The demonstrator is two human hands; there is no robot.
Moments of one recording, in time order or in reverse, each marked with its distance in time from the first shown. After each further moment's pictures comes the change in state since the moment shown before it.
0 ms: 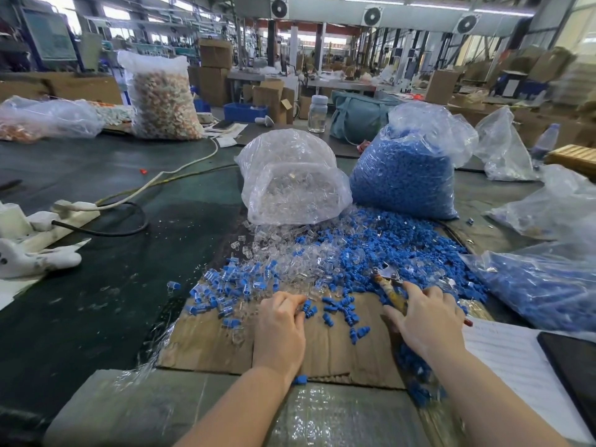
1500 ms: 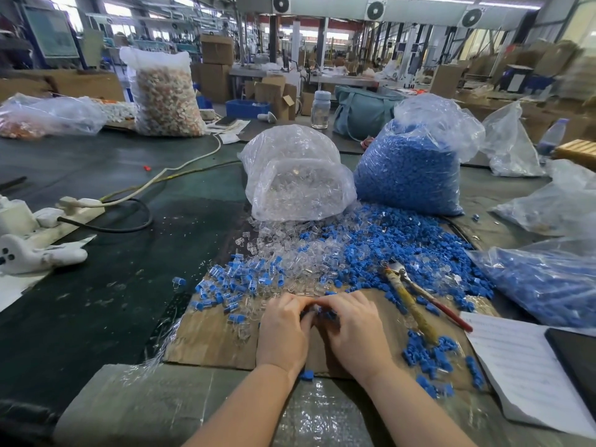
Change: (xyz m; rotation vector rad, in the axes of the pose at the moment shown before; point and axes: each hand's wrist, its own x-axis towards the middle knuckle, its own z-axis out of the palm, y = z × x) left_hand -0.002 -0.004 -0.003 0.005 -0.015 0.050; right_hand -0.045 -0.080 0.021 0.556 0.227 -0.525
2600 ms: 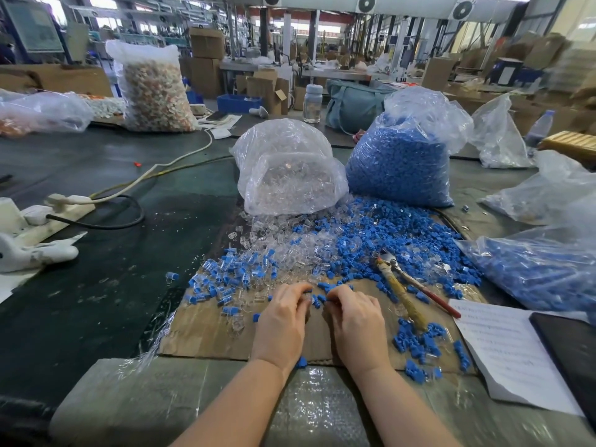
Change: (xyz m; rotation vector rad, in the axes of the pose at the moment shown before) left_hand -0.005 0.009 -0.004 -0.116 -0.008 0.096; right_hand -0.013 0.005 0.003 -0.010 0.243 0.060
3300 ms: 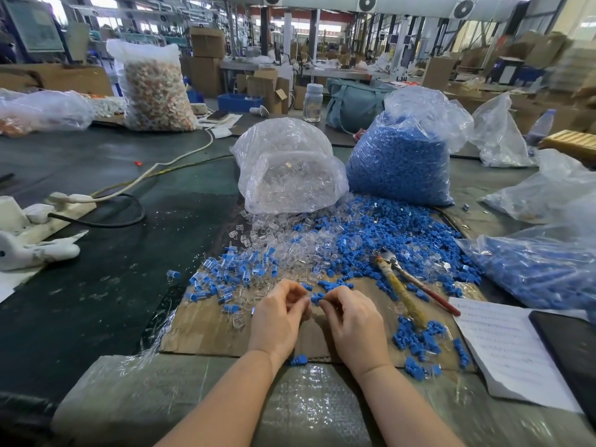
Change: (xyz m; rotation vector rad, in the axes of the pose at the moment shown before) left_hand 0.004 -0.003 -0.006 -0.325 -0.071 -0.260; right_hand -0.001 0.002 -0.001 0.132 -0.097 0.042
